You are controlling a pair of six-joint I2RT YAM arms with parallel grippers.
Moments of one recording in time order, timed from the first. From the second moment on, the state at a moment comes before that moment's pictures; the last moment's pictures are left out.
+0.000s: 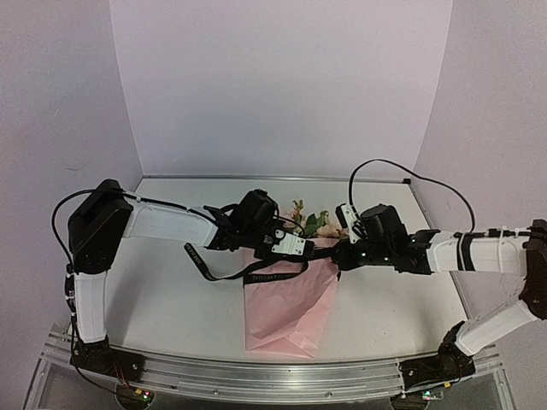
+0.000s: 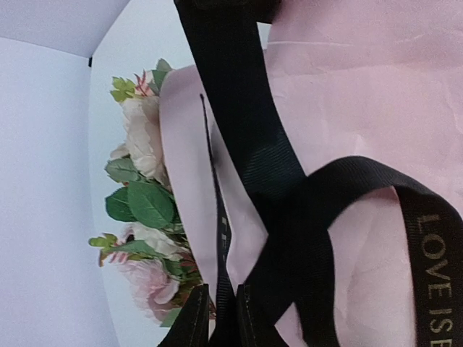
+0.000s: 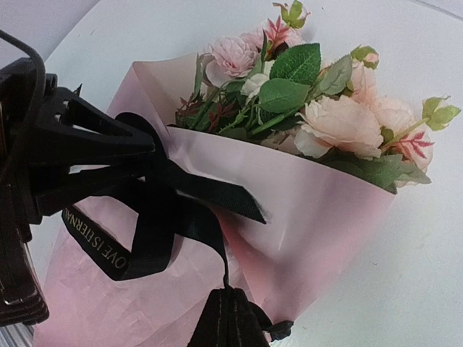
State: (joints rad) left arm -0.94 2.02 1.37 -0.03 0.07 1.08; right arm 0.73 1.40 0.74 -0.04 0.00 0.35
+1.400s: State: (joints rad) left arm -0.94 1.89 1.04 0.64 0.23 1.09; right arm 0.75 1.49 0.85 -0.13 0.08 -0.02
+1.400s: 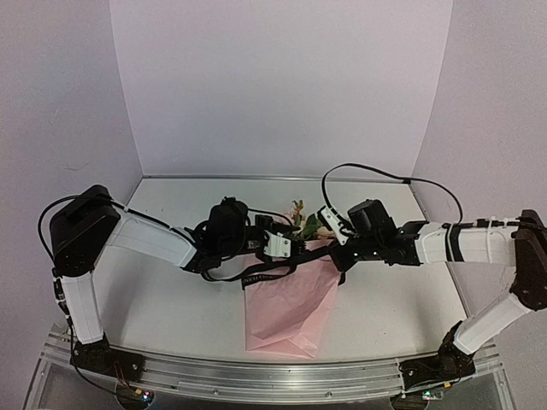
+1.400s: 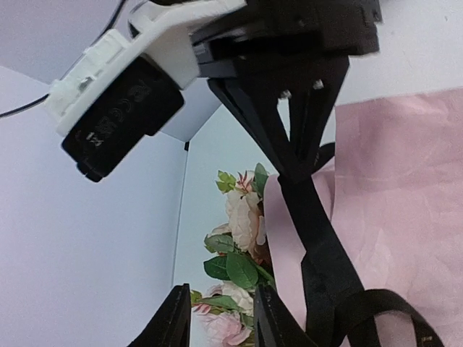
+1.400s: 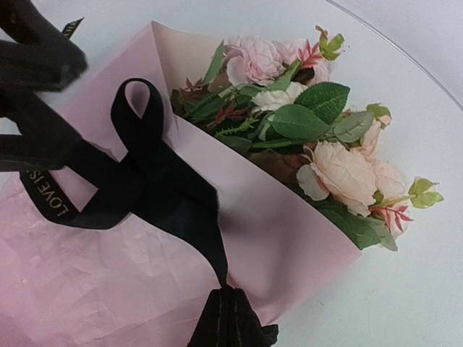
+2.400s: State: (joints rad) left arm -0.71 2.01 1.55 -0.33 0.14 -0.36; right arm 0.75 1.72 1.08 -0.16 0.11 0.19
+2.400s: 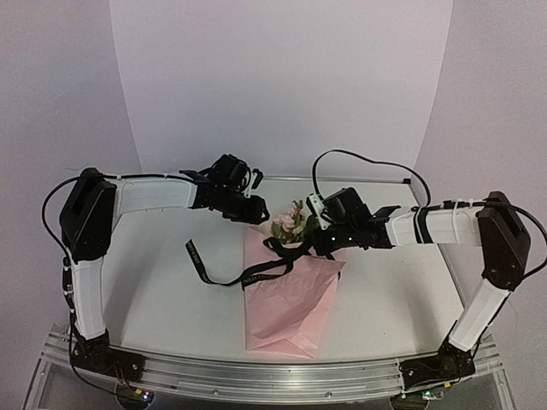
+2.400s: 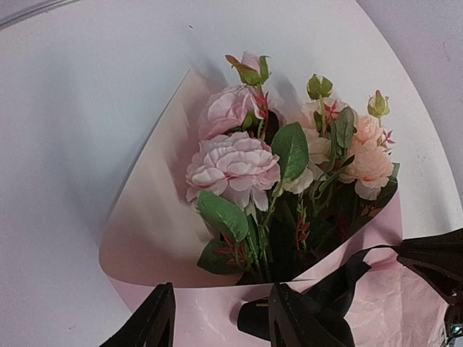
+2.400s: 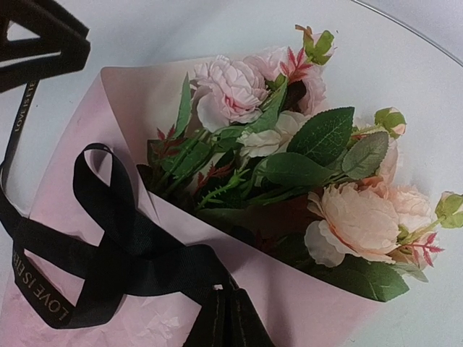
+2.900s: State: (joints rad) left arm -0.73 2.00 1.43 -0.26 0.27 -0.58; right arm 0.75 1.72 1.08 -0.13 0.11 0.20
